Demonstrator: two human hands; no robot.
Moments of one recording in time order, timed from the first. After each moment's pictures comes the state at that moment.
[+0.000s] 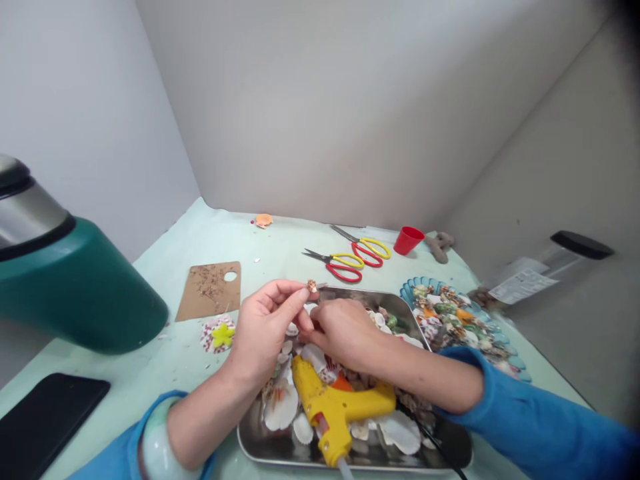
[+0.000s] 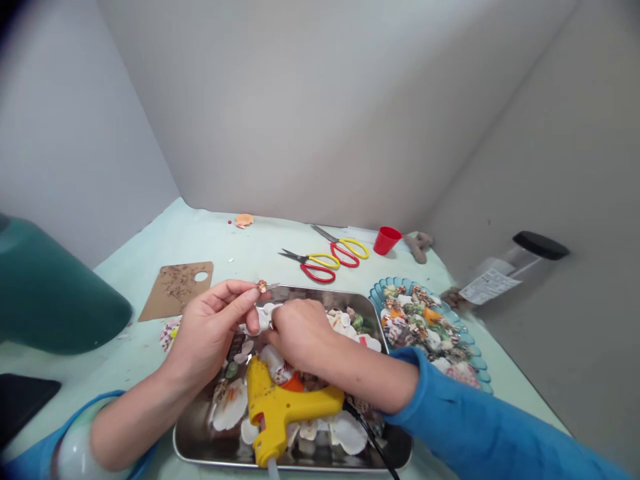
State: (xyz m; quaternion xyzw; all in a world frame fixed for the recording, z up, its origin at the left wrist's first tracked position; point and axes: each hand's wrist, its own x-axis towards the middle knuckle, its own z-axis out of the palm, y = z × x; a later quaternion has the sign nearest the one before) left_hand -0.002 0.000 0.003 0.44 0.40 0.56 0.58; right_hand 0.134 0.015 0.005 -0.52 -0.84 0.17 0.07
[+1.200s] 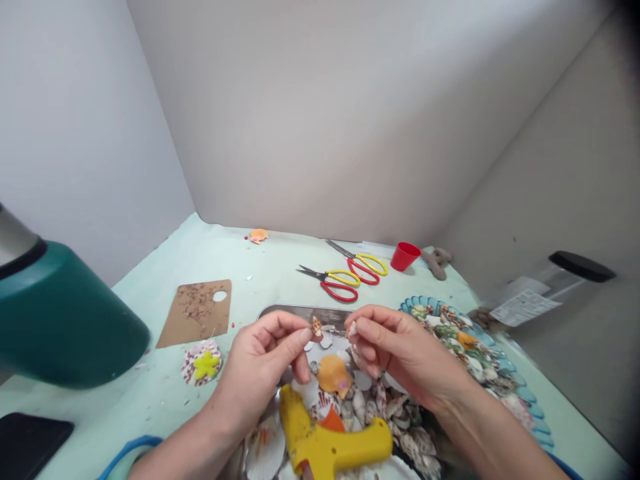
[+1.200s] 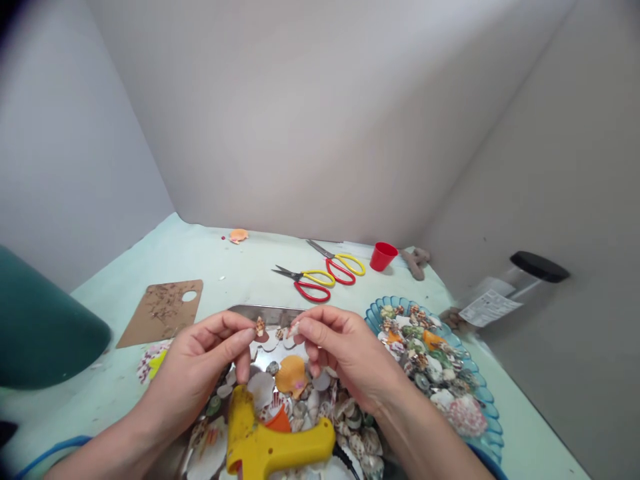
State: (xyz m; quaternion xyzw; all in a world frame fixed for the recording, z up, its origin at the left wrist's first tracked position) left_hand 0.000 -0.002 0.005 0.48 0.43 0.47 0.60; right_hand 0.194 0.006 0.018 -0.40 -0.45 0.68 0.42
